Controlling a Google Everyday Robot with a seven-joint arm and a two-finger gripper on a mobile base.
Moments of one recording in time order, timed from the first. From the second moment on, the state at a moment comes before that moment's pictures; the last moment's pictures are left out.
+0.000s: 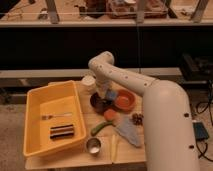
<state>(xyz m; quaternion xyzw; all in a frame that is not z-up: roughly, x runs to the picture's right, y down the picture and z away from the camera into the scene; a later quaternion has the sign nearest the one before) -0.007 0.026 0.886 -0.12 -0.30 -0.89 0.32</state>
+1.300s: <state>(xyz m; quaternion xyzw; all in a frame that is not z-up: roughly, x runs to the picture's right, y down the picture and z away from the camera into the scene) -0.045 0.075 0.838 -0.09 -0.32 -0.91 0.26</state>
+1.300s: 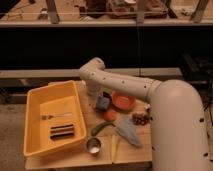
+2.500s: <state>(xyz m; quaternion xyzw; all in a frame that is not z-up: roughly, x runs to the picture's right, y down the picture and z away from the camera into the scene) -0.052 0.027 0.889 -0.12 -0.30 -0.90 0.30</state>
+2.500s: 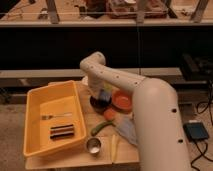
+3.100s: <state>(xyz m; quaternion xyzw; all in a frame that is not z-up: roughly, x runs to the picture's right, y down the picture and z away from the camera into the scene) -0.072 0.056 0.865 -0.10 -0.31 -0.91 0.27</state>
